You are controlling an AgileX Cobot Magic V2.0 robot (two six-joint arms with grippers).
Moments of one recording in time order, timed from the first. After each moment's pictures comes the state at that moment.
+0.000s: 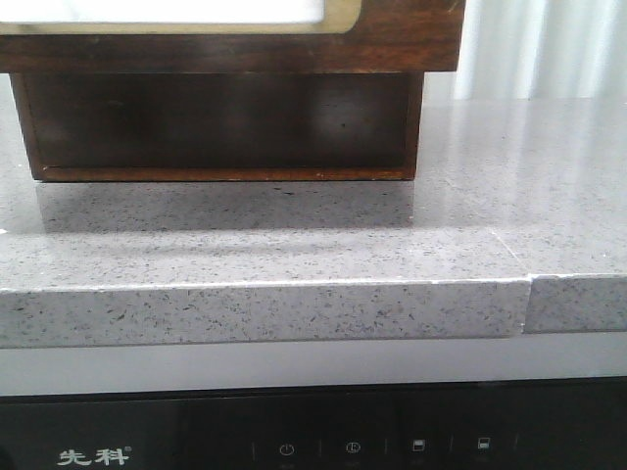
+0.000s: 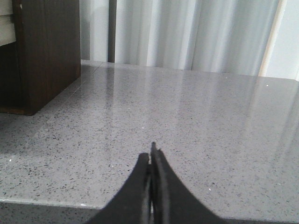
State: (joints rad) left arm -0.02 0.00 0.00 -0.03 0.02 0.00; right arm 0.00 -0.01 0.03 -0.17 0.03 0.12
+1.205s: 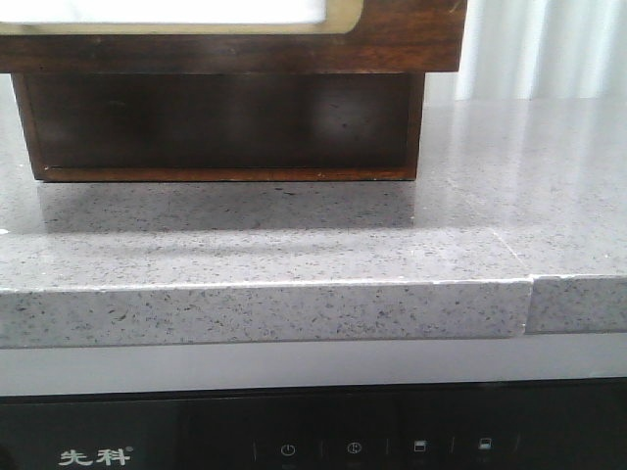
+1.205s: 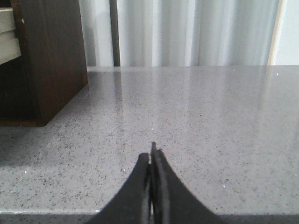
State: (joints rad) left arm -0.02 0.00 0.00 -0.03 0.02 0.00; right arm 0.00 -0.01 0.03 0.04 0.02 0.02
